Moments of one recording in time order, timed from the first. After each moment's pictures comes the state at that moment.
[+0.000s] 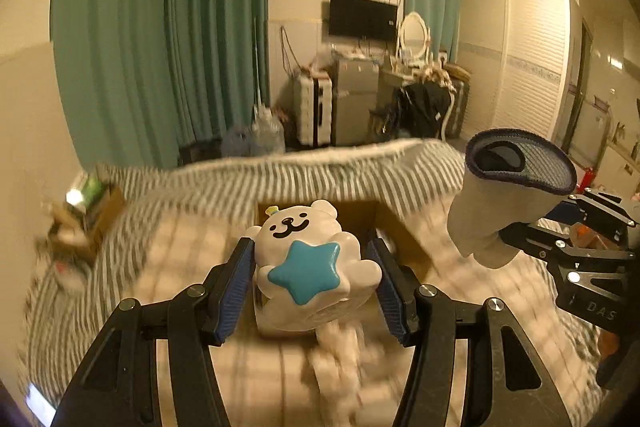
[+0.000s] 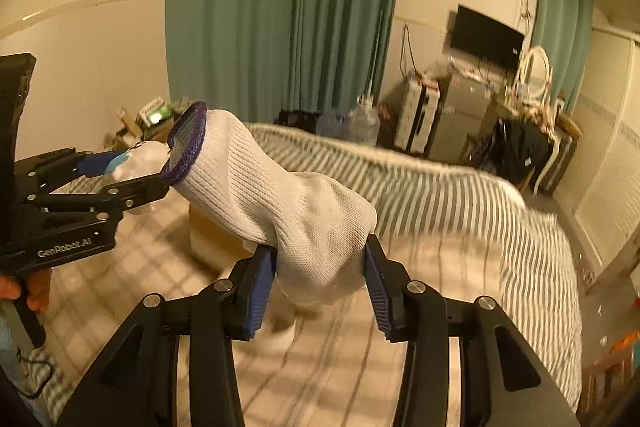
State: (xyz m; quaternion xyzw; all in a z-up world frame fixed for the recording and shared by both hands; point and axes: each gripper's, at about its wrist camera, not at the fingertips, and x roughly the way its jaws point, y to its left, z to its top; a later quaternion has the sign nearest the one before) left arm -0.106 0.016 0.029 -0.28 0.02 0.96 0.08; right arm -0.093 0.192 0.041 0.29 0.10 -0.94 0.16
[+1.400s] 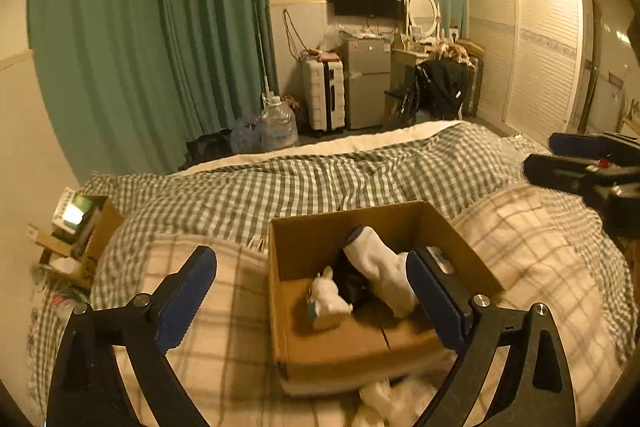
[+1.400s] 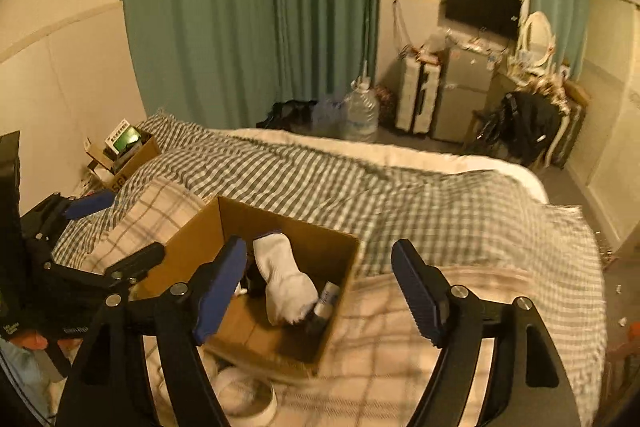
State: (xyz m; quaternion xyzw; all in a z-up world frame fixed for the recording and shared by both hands) left arm -0.181 0.008 -0.011 -0.31 0.06 0.95 0.06; right arm -0.208 0.199 0.036 0.33 0.05 -0.93 0.14
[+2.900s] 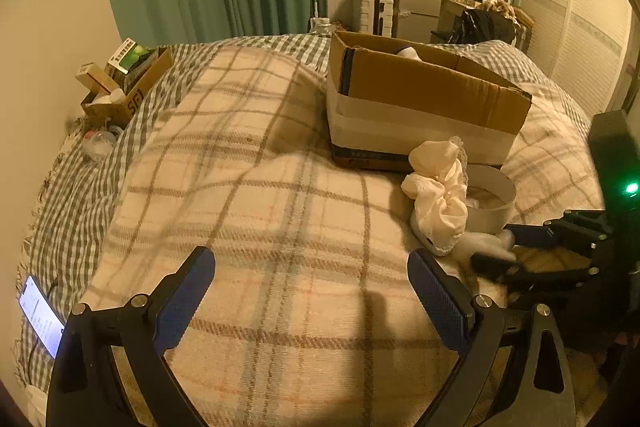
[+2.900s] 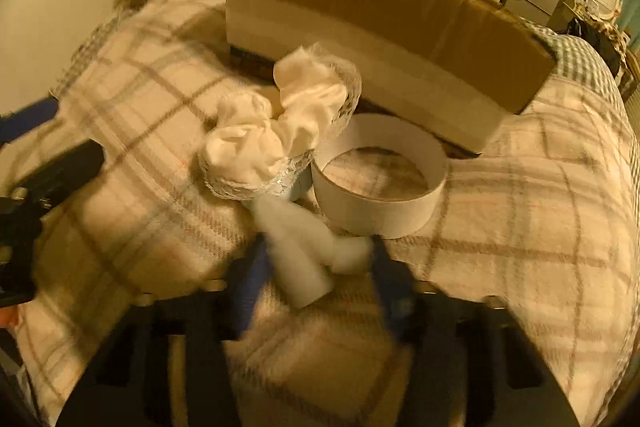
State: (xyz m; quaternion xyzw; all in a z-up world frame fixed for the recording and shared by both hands) left arm -0.047 -0.034 -0.125 -0.42 0.02 0.91 -0.02; right arm -0.092 0.129 -0.162 0.51 0.12 -0.82 0.20
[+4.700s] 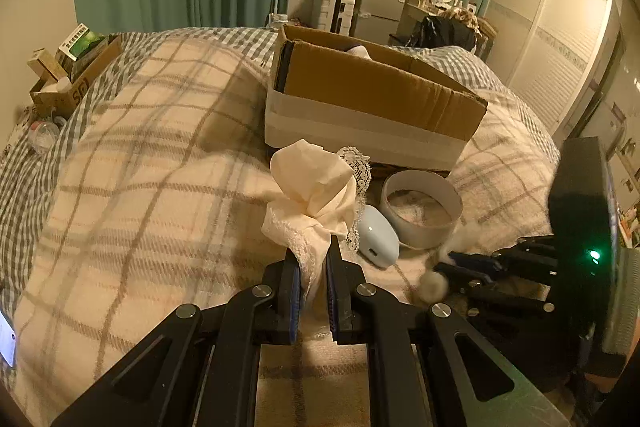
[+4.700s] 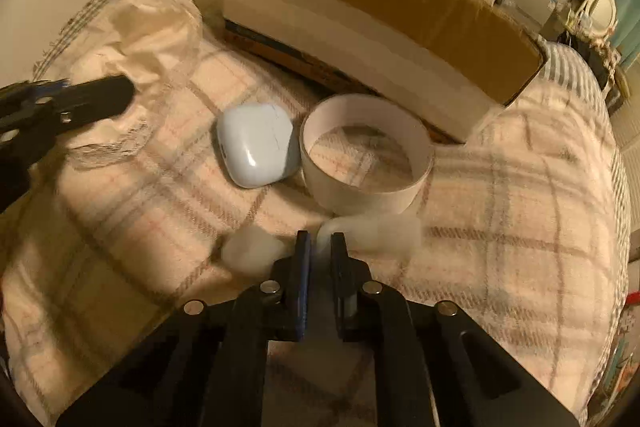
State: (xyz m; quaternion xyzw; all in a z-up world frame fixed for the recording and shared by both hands) left arm -0.055 -0.021 -0.132 -0.42 -0.05 0.90 0.06; right arm -0.084 0.111 -0.168 0.51 0.18 -0.82 0.17
